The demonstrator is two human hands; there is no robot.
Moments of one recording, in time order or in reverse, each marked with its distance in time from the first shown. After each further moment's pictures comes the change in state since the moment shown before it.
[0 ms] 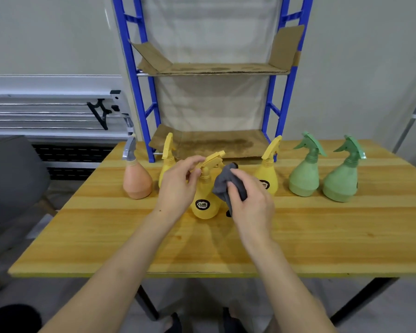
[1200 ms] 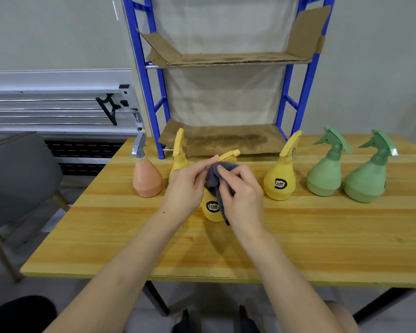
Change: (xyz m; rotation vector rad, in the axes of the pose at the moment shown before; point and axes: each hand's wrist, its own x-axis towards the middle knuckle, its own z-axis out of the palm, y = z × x) left_hand -0.002 -0.009 -0.011 -0.086 -0.095 0.004; right_hand 0.008 -0.015 0.046 0.155 -0.034 -0.186
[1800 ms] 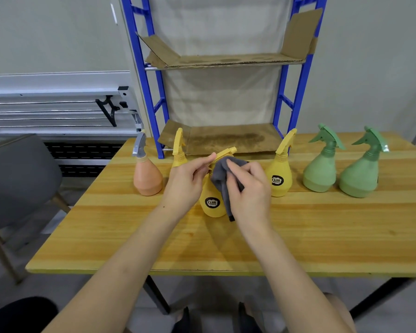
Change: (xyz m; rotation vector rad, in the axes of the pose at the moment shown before) left_hand 0.000 0.001 -0.002 0.008 0.018 -0.016; right_hand 0.001 -0.009 -0.019 -0.034 0.035 0.055
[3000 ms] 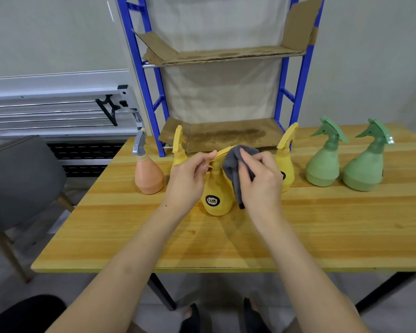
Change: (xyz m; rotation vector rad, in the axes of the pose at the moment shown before) left_hand -0.001 -0.001 0.004 0.013 -0.006 0.004; right_hand 0.014 0.016 -0.009 -0.022 0.044 0.054
